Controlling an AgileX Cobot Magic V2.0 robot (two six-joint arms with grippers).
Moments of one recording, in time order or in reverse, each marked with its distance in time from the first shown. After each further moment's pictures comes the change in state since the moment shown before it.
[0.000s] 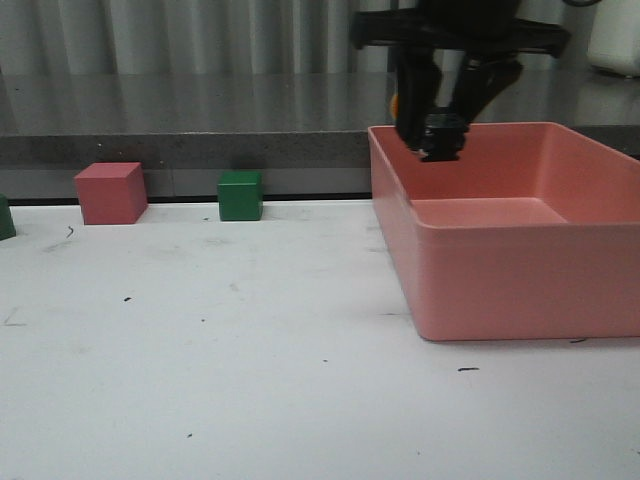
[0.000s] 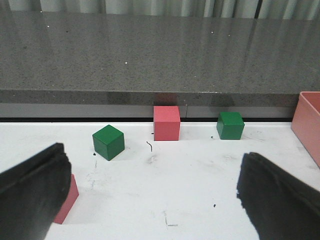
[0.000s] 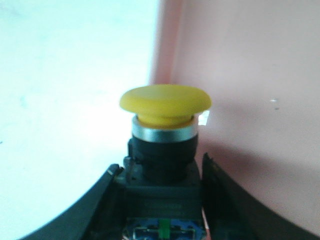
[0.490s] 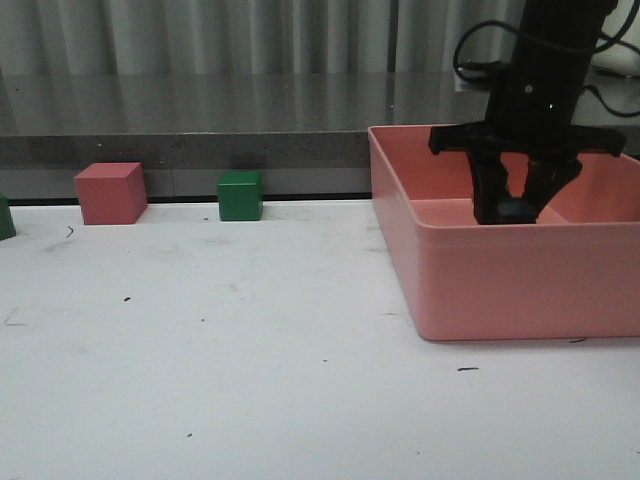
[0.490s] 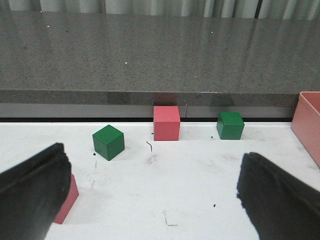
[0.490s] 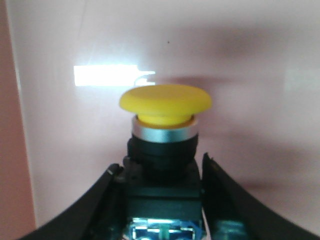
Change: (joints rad) left arm 0.000 0.000 0.000 0.000 0.000 0.000; right arm -0.226 0.186 0.006 0.009 -0.037 0.000
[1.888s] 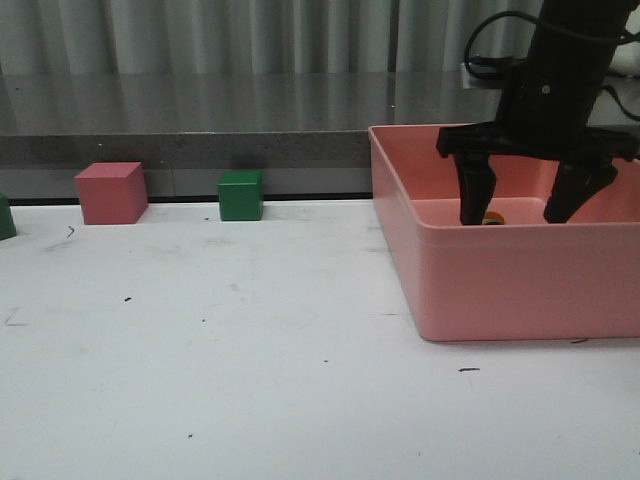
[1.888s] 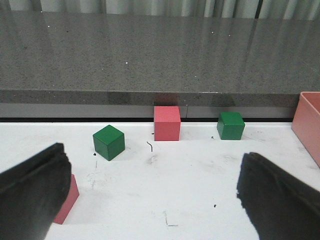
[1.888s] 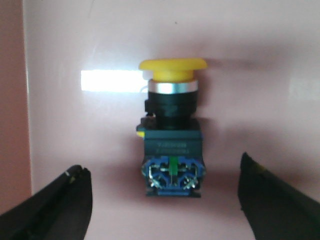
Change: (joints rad) left arm 0.000 0.000 0.000 0.000 -0.002 0.000; right arm -0.004 -0.054 0.137 0.022 -0.109 -0.029
